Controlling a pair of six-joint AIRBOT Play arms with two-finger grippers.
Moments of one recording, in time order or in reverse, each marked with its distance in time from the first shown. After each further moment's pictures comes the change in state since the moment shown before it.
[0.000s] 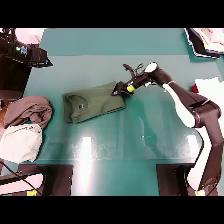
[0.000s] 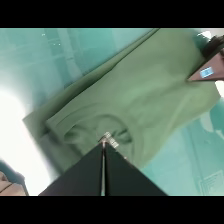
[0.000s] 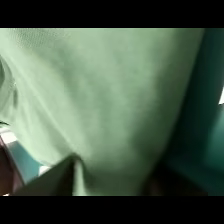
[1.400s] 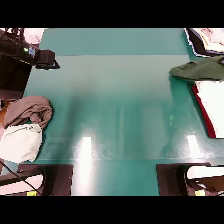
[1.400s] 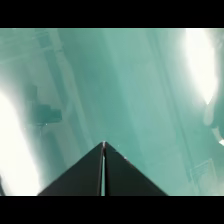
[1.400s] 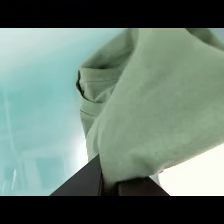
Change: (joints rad) left arm -0.088 0.000 0.000 -0.002 -0.008 -0.062; right arm -0.900 0.520 0.024 -0.446 0.016 0.098
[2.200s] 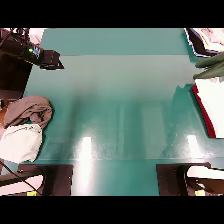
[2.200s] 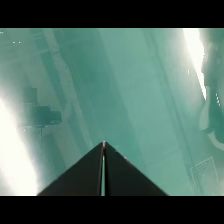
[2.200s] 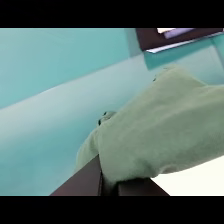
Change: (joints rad) left arm -0.027 0.000 0.000 0.004 0.007 -0.007; right arm -0.105 0.128 0.118 0.050 -0.026 -0.005
